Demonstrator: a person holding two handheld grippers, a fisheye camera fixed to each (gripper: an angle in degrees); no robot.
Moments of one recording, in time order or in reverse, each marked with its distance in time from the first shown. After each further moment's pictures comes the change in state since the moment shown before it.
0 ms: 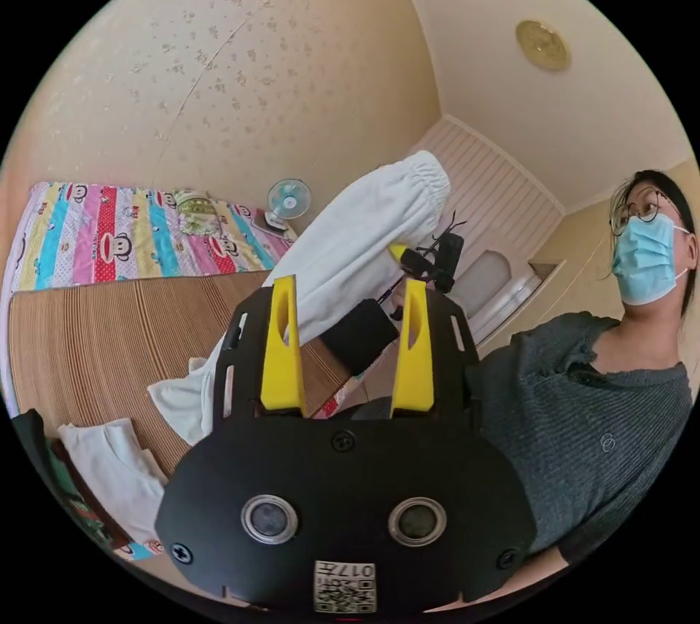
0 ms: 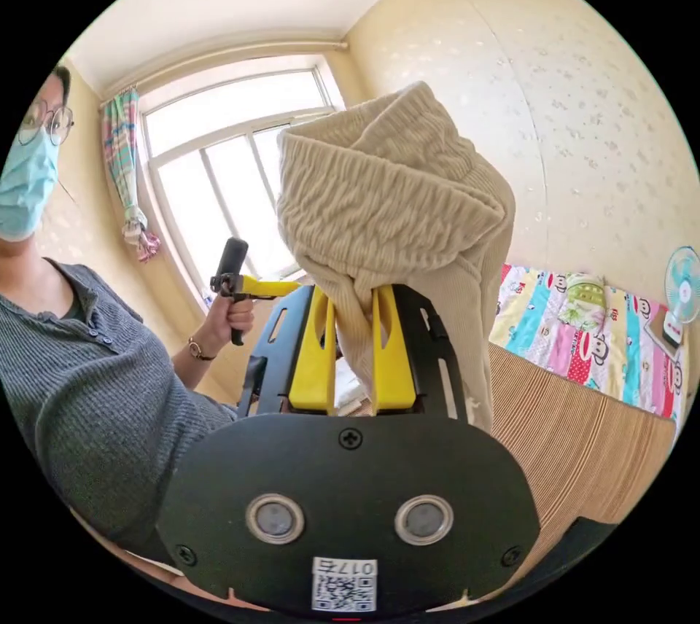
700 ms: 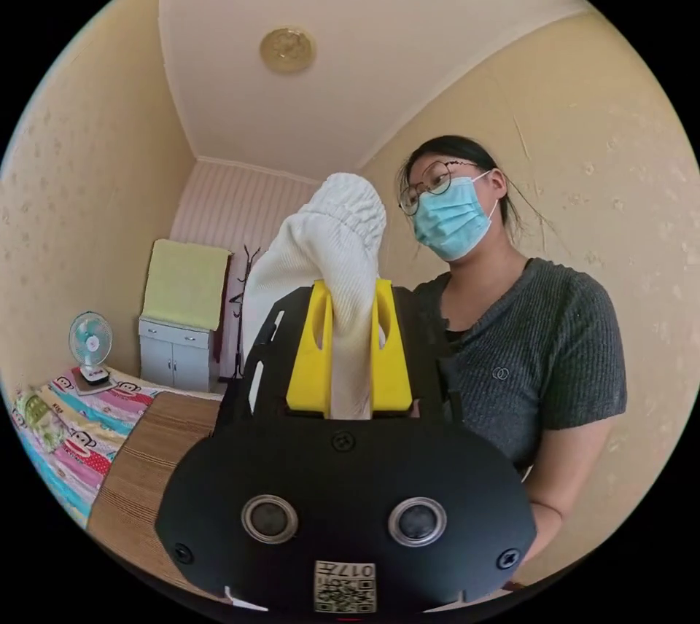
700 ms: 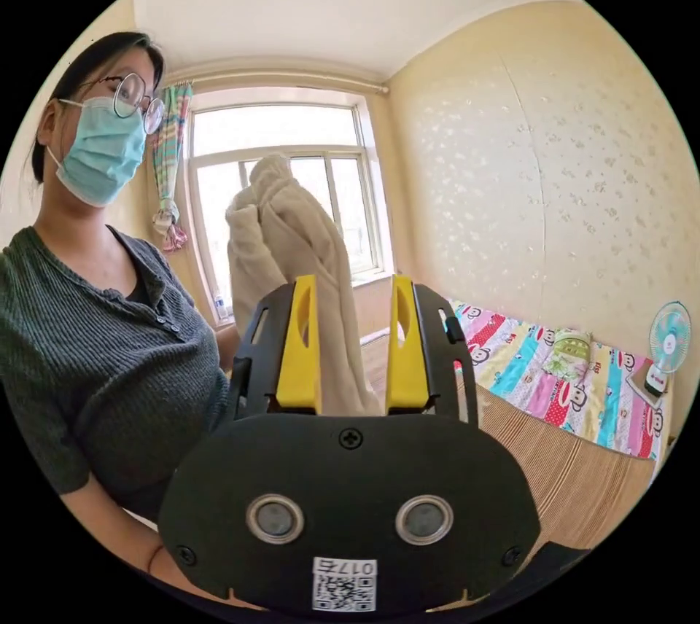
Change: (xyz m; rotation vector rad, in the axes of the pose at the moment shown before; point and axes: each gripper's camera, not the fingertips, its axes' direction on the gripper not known) left arm 0.067 -0.050 0.010 0.096 0.840 0.611; right arm -0.020 -0.020 -0.112 0.193 -0.082 -0.153
